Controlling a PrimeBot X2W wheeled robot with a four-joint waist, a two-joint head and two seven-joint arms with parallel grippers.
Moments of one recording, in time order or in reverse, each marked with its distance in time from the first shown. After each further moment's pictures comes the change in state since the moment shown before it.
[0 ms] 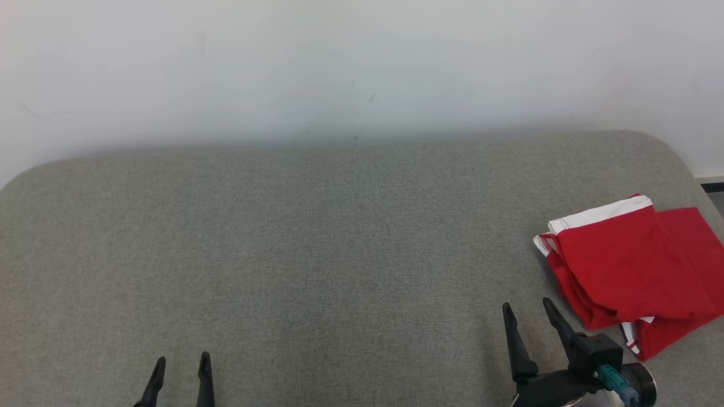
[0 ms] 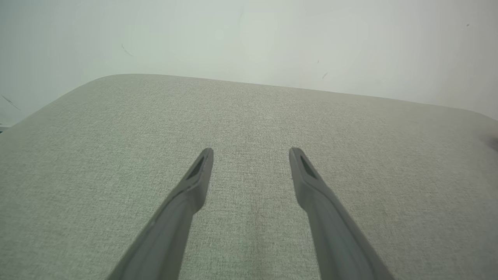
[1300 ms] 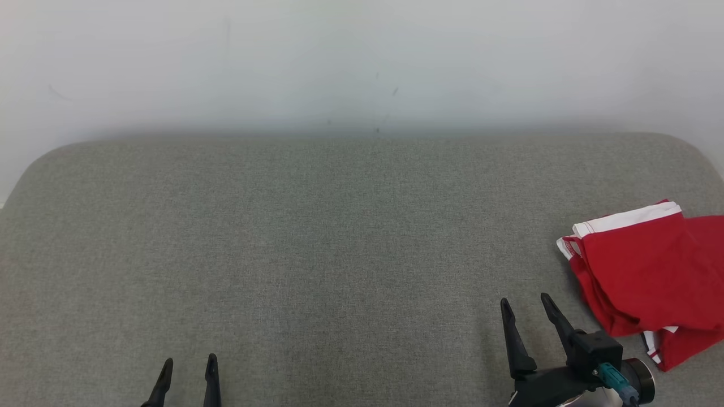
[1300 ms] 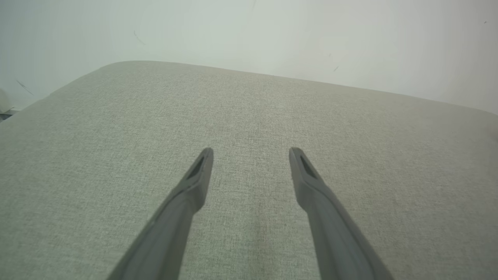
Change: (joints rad) left arm -0.001 -0.001 -0.019 0.011 -0.011 0.001 0.000; right arm 0.000 0.001 0.008 -0.021 0.004 -0.001 0.000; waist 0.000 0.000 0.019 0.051
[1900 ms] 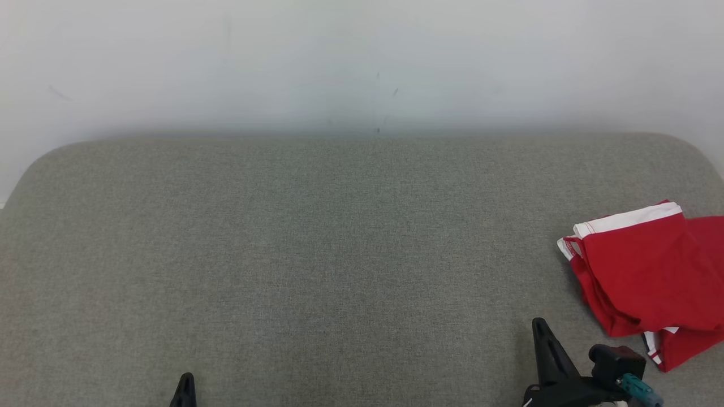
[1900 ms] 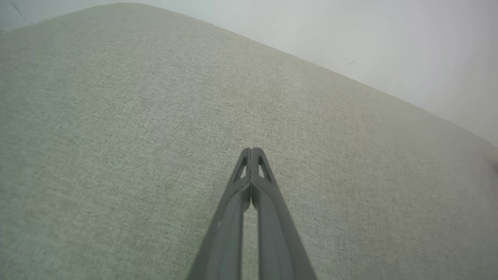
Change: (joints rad) left arm 0.005 -0.005 0.004 0.049 -0.174 -0.001 0.055; right arm 0.036 0.001 -0.021 0.034 0.184 0.000 0.054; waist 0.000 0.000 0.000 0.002
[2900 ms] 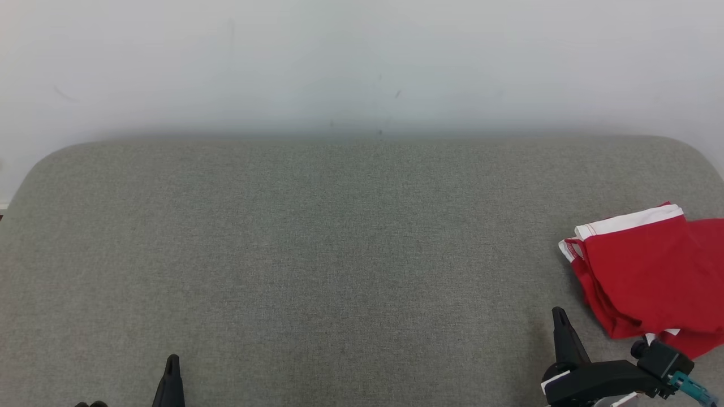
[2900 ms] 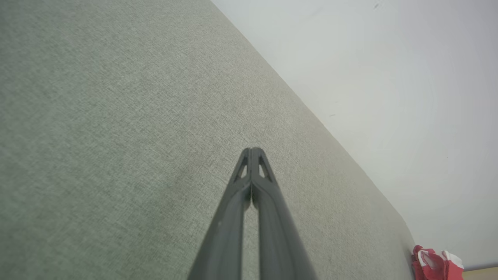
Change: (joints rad) left arm -0.043 0.001 0.030 -0.050 -0.472 -0.005 0.122; right arm 0.000 0.000 -0.035 -0.091 0.530 0.000 0.119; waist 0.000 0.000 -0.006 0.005
